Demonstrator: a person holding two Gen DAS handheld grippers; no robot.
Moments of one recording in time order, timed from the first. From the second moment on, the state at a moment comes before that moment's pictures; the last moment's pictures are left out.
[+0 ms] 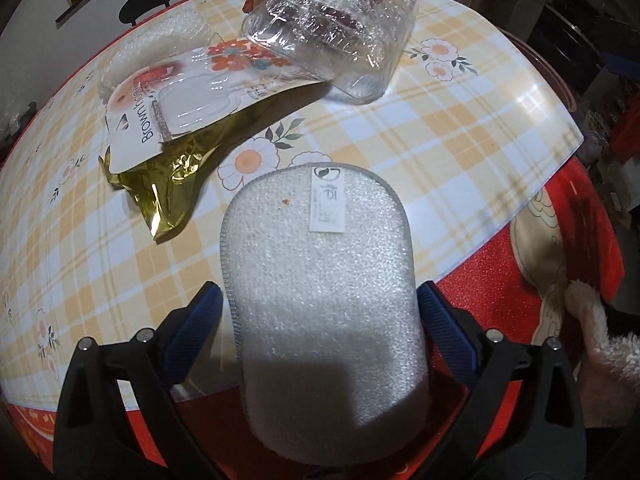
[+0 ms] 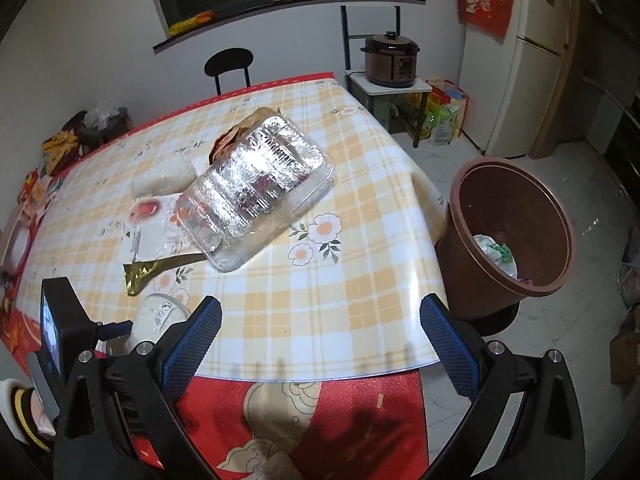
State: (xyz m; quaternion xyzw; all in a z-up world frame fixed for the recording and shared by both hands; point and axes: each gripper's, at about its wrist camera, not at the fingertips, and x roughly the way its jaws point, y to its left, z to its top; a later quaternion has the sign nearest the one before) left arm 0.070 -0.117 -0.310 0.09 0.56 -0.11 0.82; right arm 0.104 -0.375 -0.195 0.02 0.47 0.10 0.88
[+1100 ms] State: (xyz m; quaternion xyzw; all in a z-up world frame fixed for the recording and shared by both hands) left arm -0.034 0.082 -0.229 -0.21 0.39 0.07 0.89; right arm 0.285 -0.201 -0.237 -0.05 0.53 -0.09 0.84
